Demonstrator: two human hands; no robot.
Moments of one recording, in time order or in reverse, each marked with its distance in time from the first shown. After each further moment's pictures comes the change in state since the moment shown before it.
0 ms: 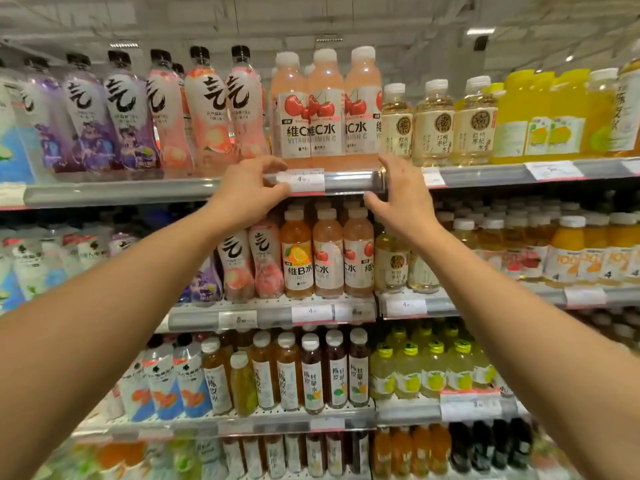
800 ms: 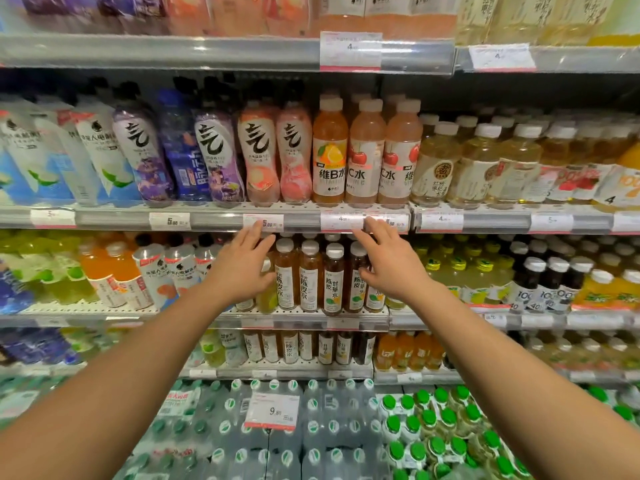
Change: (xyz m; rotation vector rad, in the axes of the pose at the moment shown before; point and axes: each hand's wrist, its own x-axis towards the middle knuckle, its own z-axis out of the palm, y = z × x) left_hand -0.175 -0.202 0.126 0.530 -0.539 -0.101; right_hand -0.203 0.002 0.129 -0.297 -0.673 -0.161
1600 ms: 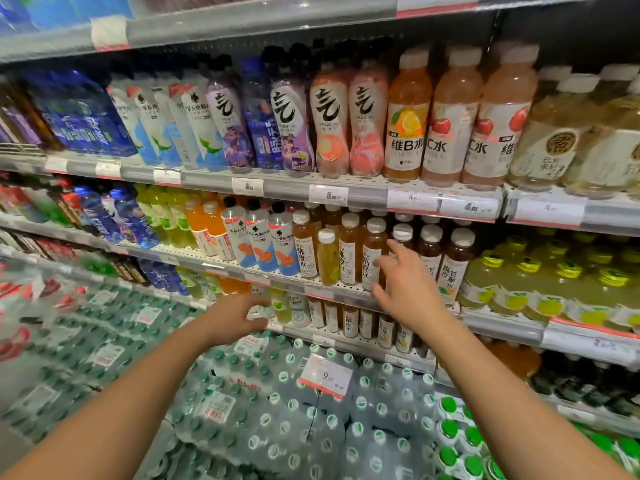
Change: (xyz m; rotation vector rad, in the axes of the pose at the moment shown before) left_hand -0.143 -0.050 0.054 -0.245 -0.323 -0.316; right_hand -0.016 -0.053 0.069 0.329 0.010 -0.152
